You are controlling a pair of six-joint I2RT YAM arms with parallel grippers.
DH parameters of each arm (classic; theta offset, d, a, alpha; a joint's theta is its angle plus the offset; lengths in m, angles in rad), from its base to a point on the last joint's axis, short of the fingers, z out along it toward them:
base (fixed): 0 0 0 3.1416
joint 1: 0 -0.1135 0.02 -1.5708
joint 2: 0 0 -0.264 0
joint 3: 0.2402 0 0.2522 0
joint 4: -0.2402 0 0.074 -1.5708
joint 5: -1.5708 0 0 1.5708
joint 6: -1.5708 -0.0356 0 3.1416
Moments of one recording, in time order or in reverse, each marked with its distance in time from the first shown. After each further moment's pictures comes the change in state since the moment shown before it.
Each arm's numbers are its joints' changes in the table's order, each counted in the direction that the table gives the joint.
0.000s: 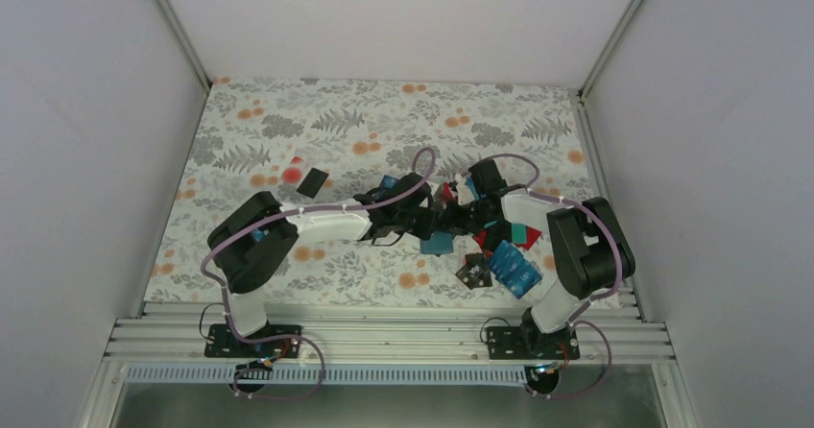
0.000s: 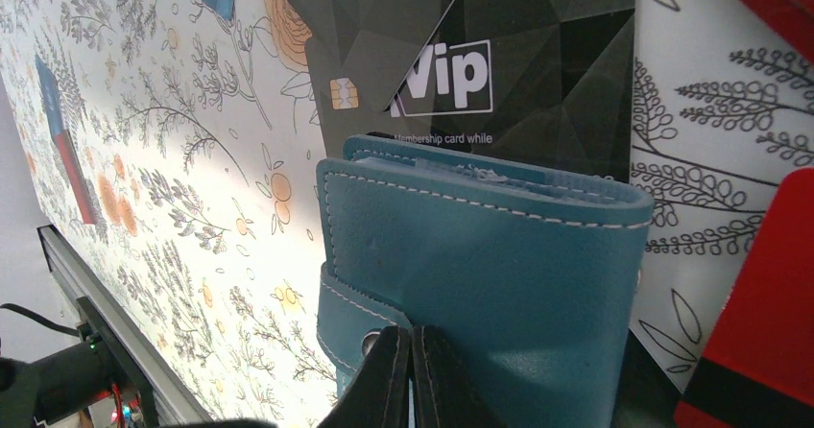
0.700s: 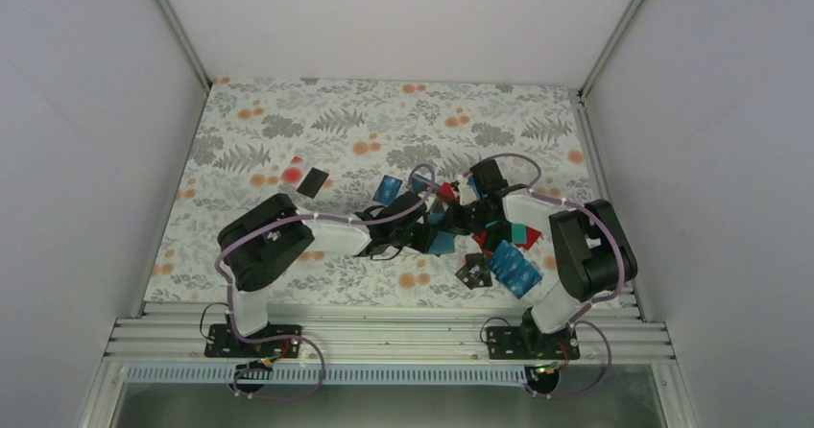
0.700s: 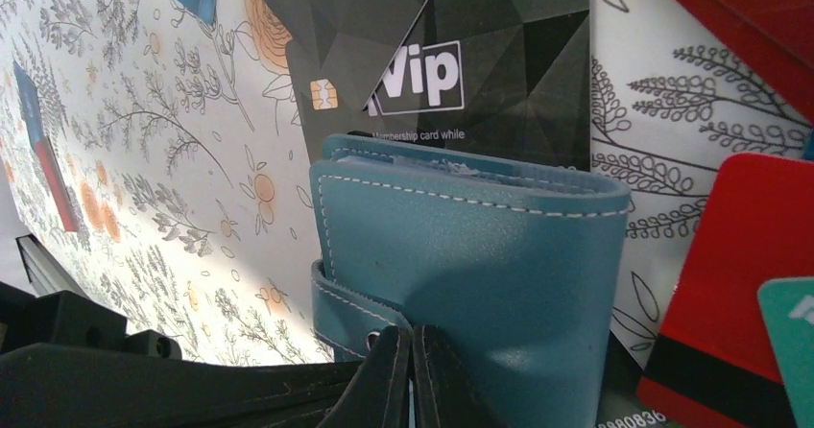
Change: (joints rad) left arm 0.029 -0.060 -0.155 0.242 0.004 0.076; right arm 0.003 0.014 0.000 -0.014 -0.023 0.001
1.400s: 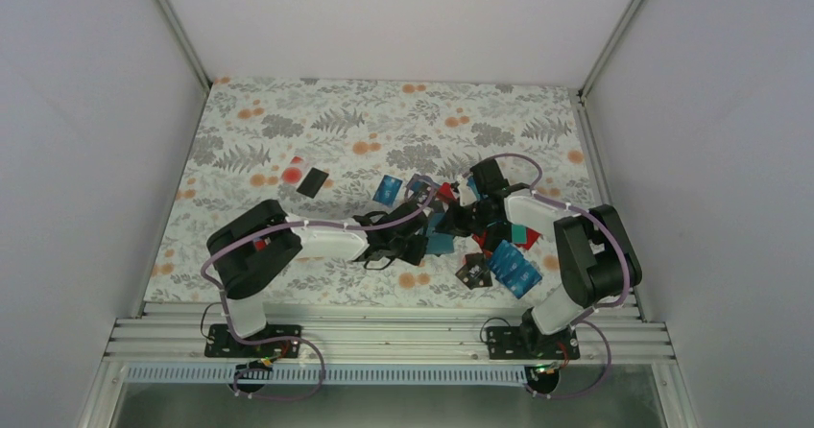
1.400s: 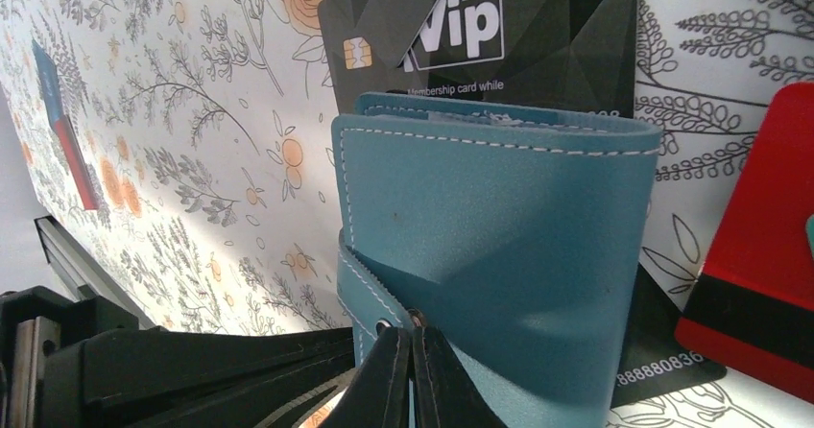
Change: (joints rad) left arm 0.050 0.080 -0.007 -0.245 0.084 -0.008; right arm -0.008 0.045 0.006 -0.068 0.018 -0.001
